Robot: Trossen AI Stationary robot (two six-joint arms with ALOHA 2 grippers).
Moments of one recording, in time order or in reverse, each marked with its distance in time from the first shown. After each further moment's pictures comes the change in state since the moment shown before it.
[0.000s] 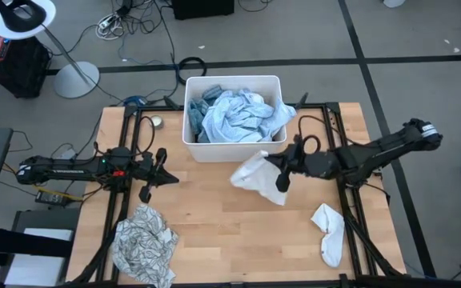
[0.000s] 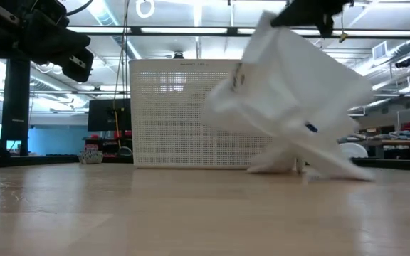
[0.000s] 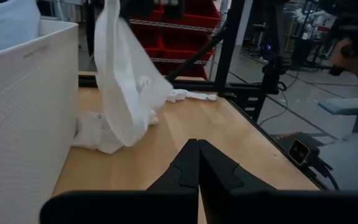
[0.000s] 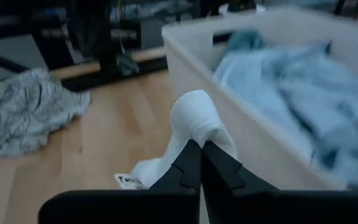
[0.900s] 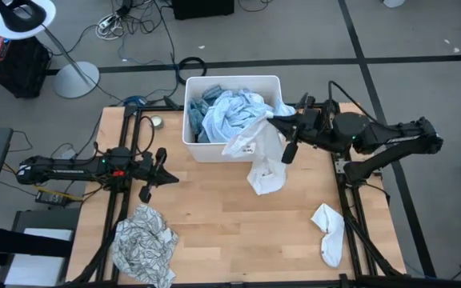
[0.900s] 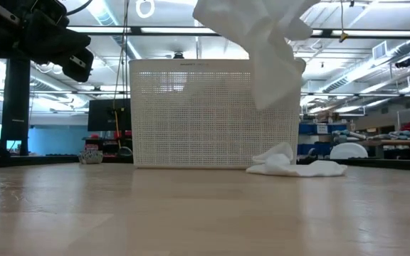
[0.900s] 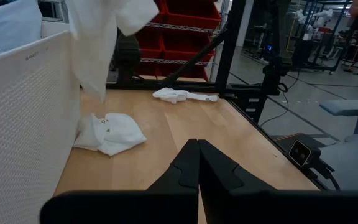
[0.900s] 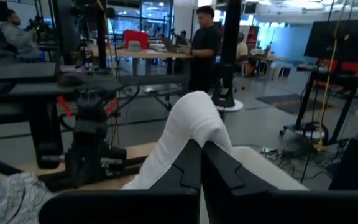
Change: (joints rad) left arm 0.000 0.000 0.000 0.003 -0.004 0.000; right arm -0.114 0.022 0.426 0.007 -0.032 -0.369
